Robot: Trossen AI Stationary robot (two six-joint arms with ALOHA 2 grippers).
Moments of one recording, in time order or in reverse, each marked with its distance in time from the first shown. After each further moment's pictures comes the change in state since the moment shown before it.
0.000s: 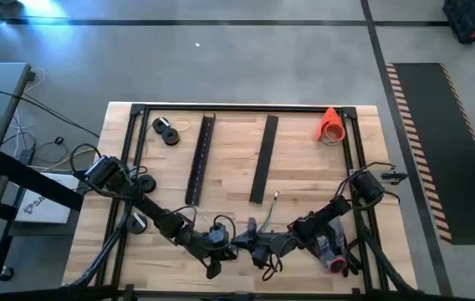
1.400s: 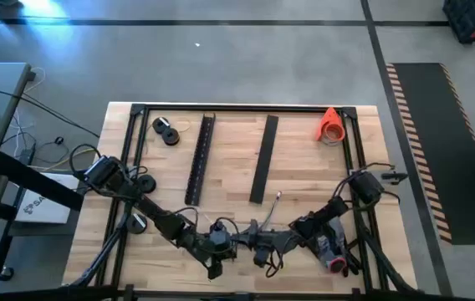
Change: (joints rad) left arm -0.003 -0.002 0.022 -0.054 -0.041 0.035; right arm 0.013 0.024 -0.038 0.140 0.040 -0.272
